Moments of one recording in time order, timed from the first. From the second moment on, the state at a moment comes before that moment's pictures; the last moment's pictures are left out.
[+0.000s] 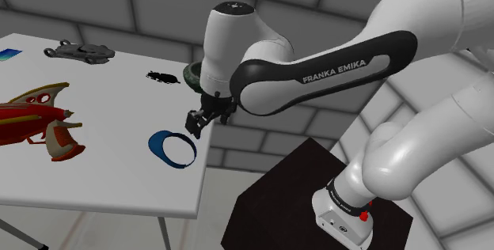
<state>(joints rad) 0.17 -0.23 0.48 -2.36 0.06 2.22 0.59</state>
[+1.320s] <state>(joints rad) 0.18 -0.01 0.55 -2.31 -0.08 2.38 0.74</state>
